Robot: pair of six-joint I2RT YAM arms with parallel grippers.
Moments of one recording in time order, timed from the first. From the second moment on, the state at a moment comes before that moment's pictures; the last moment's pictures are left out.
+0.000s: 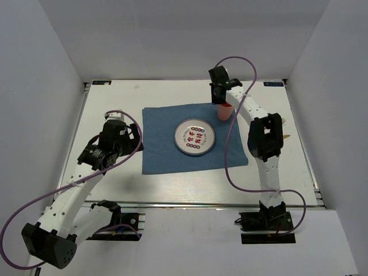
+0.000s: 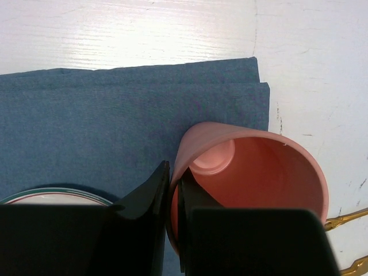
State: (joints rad) left arm -0.38 0.93 0.92 -0.74 -0.25 -0.49; right arm 0.41 2.24 2.05 -0.72 0.28 0.23
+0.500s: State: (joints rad) left arm -0.38 0.93 0.92 -0.73 -0.22 -0.47; right arm 0.41 2.26 2.05 -0.69 0.26 0.21
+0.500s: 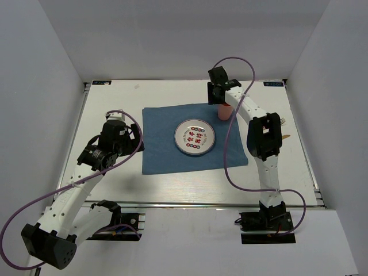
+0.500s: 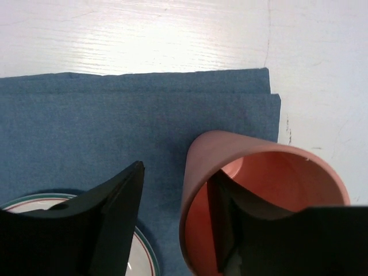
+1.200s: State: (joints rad) left arm -0.38 0.89 0.92 -0.73 -0.21 -0.47; right arm 0.28 1.61 1.61 -0.58 0.33 0.44
